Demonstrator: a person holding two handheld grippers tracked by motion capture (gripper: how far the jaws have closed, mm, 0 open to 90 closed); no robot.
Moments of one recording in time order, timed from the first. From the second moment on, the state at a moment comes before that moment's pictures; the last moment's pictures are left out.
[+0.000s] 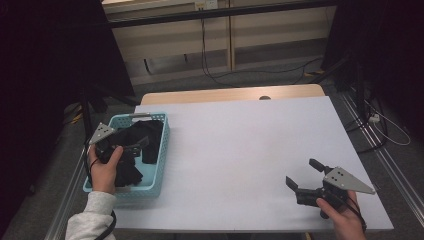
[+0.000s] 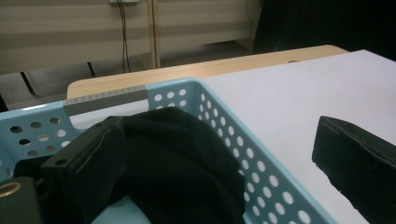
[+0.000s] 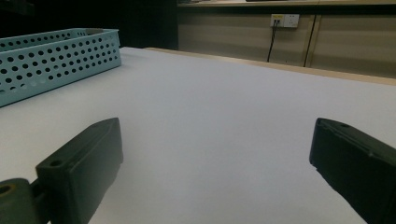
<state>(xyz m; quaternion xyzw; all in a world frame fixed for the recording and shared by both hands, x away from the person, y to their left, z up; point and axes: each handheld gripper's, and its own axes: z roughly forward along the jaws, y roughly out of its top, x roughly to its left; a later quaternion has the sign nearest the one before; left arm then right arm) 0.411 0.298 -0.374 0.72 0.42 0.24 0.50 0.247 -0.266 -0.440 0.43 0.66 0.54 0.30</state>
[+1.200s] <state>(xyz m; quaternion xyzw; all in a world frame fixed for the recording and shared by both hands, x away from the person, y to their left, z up) 0.429 0.318 -0.411 0.71 0.51 0.22 0.44 0.247 -0.266 -0.440 0.43 0.66 0.54 0.30</state>
